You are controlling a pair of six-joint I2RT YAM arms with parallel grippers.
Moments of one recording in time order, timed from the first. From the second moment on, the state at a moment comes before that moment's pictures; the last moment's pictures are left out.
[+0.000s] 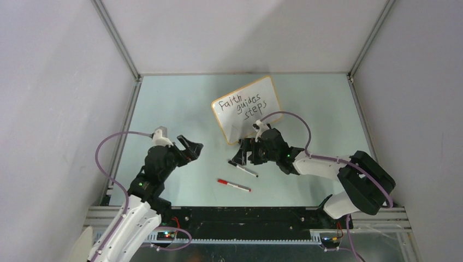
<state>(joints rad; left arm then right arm) -0.36 0.50 0.37 -0.26 -0.03 -0.73 0.79 1.46 0.66 0.23 -0.24 0.69</state>
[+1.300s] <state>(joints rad) -0.18 1.07 0.07 0.91 -0.46 0.06 0.02 1.22 0.14 0.86 0.04 0.10</state>
